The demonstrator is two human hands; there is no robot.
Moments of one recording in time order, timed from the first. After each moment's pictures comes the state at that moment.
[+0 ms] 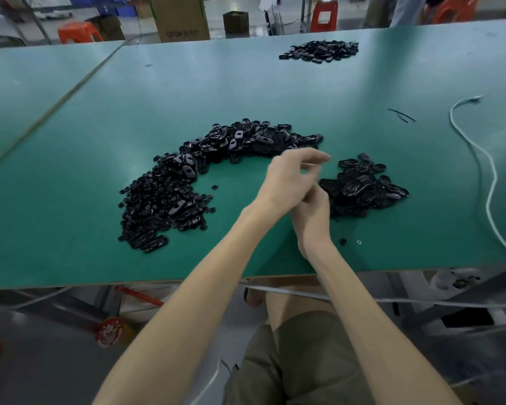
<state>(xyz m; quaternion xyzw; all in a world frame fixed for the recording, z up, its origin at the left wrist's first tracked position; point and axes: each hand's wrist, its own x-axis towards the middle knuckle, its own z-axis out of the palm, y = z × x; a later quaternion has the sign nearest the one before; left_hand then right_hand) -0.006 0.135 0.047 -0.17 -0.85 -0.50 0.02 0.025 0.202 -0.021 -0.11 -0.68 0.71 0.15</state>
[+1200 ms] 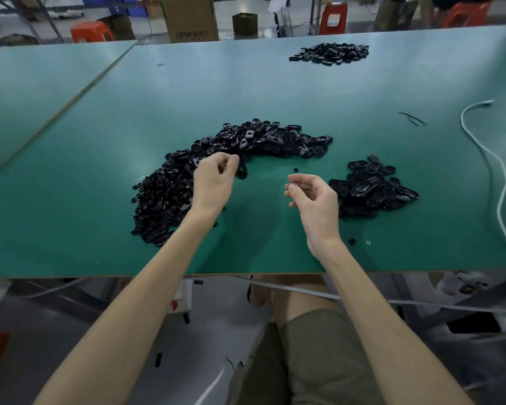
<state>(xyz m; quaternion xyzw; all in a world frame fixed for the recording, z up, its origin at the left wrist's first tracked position) -0.020 0.017 0.022 0.00 -0.86 -0.49 0.15 0.025 0.201 -0.017 -0.07 -0.68 0.71 0.14</state>
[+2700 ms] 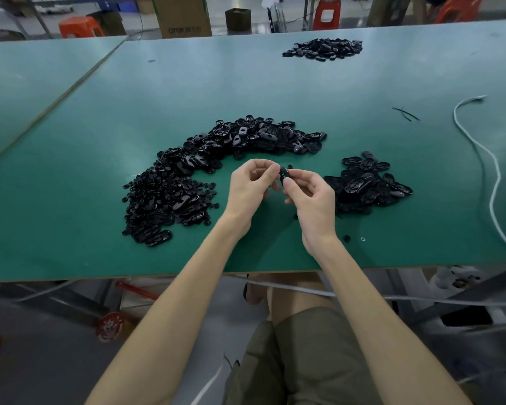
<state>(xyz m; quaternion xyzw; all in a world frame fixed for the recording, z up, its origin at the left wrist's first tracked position) -0.013 0.078 -0.004 -0.03 -0.70 -0.72 0.02 0.023 0.201 -0.017 -0.08 -0.64 0.75 0.15</state>
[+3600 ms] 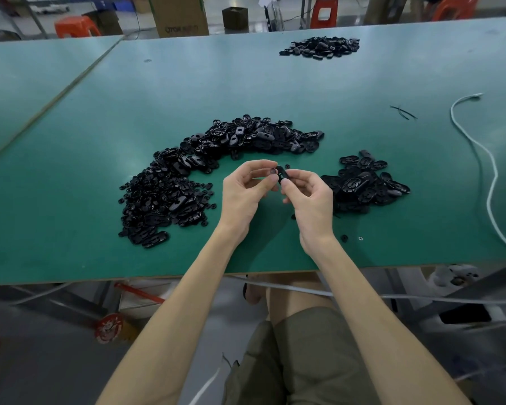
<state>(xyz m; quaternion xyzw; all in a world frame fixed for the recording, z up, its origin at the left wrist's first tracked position) -0.005 0.074 -0.016 -0.08 -0.65 -0.75 0.05 0.023 0.201 -0.017 -0.09 -0.63 0.75 0.15</state>
